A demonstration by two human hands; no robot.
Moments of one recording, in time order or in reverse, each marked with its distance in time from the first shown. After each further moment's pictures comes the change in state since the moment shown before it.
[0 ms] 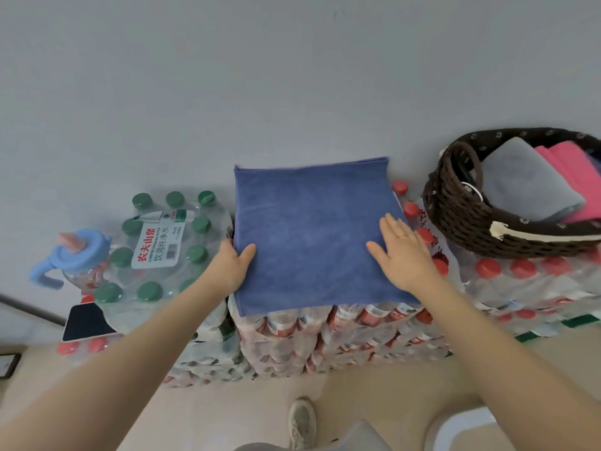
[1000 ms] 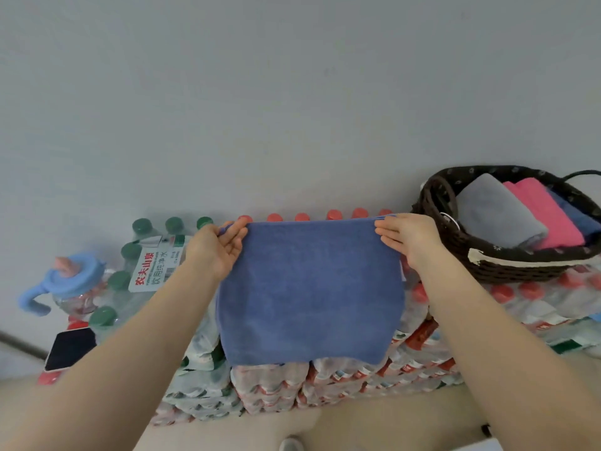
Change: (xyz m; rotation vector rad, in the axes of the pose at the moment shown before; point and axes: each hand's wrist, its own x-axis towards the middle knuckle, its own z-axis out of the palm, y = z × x) left_hand 0.012 0.059 -0.034 -1.221 0.018 -0.251; right_hand 0.021 -0.018 -0.076 1.421 0.188 0.442
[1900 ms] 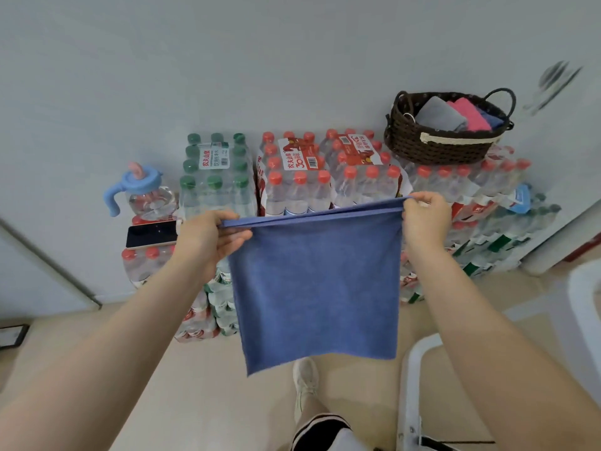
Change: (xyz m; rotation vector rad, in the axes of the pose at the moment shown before) left_hand -0.255 -0.058 -0.201 0.359 -0.042 0.170; right_hand -0.298 0.125 -0.040 -0.239 0.483 -0.343
